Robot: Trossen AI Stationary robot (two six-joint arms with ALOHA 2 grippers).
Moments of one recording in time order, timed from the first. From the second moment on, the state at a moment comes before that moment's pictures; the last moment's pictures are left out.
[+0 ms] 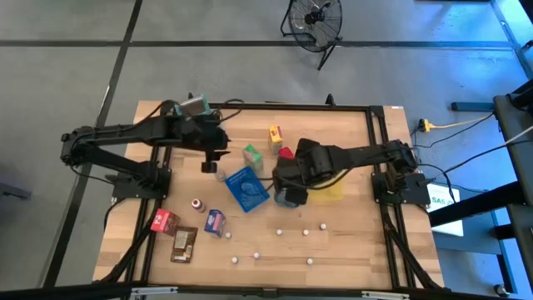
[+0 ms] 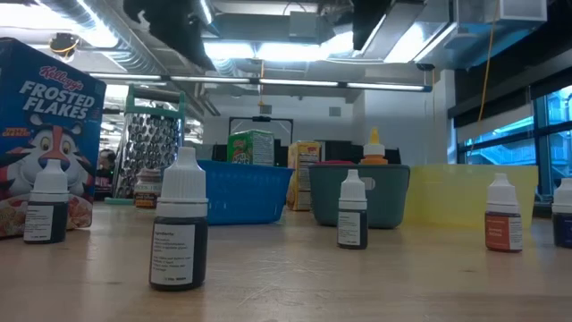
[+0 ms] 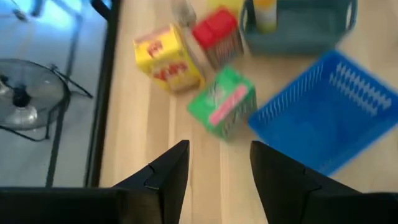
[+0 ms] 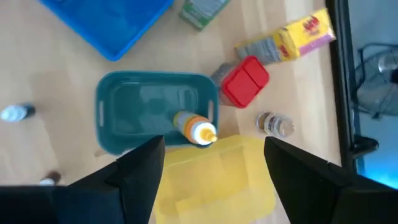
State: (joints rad) left arm 0.18 1.16 1.13 -0.85 -0.14 0.32; right arm 0.25 1.94 2.06 -1.57 0.39 0.40
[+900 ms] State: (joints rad) left arm 0.35 1.38 1.17 -0.71 0.12 0.77; right arm 0.49 1.95 2.03 -1.57 0.60 0.75
